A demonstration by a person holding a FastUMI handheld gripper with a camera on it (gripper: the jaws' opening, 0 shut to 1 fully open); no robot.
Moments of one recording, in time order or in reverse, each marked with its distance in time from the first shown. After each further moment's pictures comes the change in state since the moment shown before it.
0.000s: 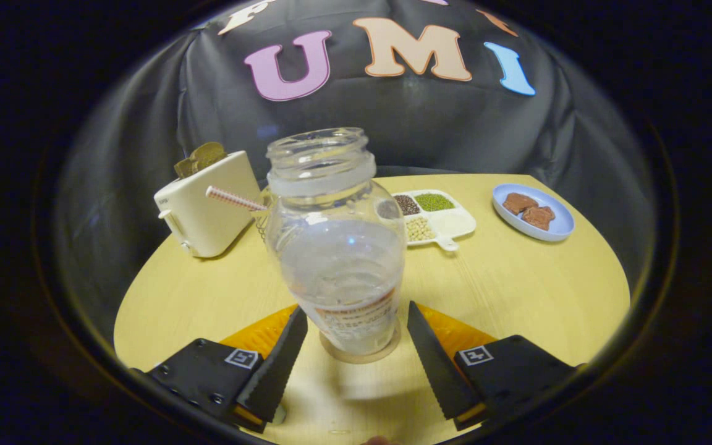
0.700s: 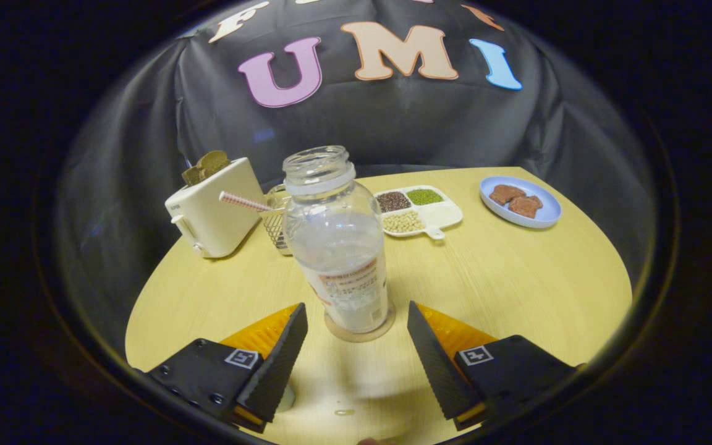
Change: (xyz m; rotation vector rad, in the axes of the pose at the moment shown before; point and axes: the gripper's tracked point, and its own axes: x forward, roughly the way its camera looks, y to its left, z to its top) arm -0.038 -0.004 -0.006 0.052 0.005 -0.002
